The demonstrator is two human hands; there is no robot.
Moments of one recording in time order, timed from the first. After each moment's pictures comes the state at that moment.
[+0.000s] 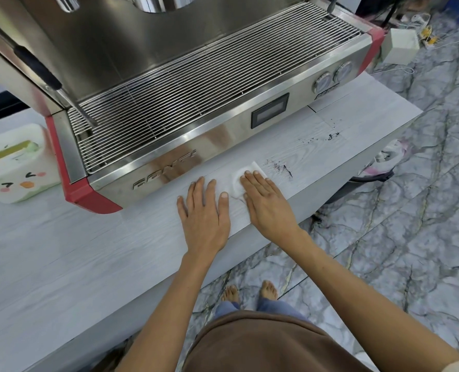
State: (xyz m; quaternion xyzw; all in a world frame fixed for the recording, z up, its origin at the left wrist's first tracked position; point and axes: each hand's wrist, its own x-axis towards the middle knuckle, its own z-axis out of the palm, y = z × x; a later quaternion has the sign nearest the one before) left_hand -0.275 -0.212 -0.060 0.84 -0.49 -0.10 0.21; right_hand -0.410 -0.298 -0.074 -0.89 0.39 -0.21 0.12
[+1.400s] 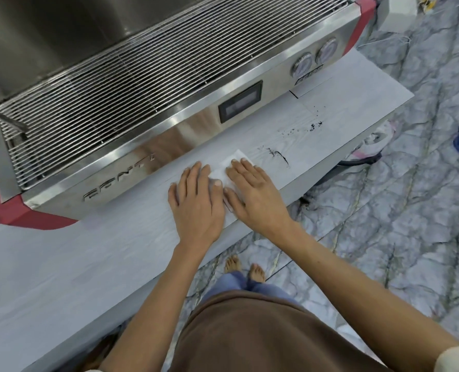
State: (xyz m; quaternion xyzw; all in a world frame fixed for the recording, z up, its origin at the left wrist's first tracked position) left_hand -0.306 -0.260 -0.059 0.83 -0.50 -0.09 0.22; right_hand -0.433 -0.331 -0.063 -0.88 0.39 -0.20 0.16
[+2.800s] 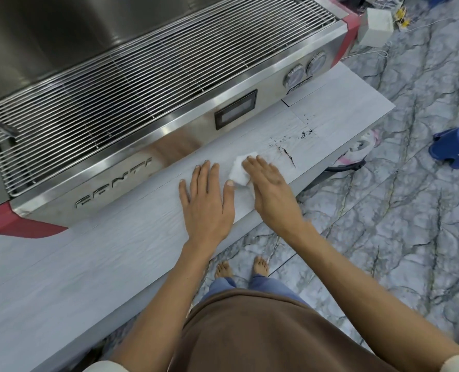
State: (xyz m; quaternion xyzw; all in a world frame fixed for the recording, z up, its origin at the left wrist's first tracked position) left_hand -0.322 -0.279 -0.057 0.81 -0.54 -0.13 0.21; right_hand -0.460 -0.350 -0.053 -0.86 0.43 -0.23 0.17
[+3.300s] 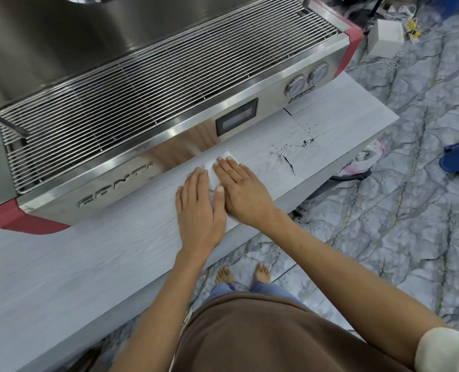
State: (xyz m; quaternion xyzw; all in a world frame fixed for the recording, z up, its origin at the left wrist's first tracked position) left_hand -0.319 -0.271 -0.057 0.81 -0.49 -0.13 0.29; right_hand -0.415 -0.364 -0.062 -0.92 0.36 -0.13 0.14
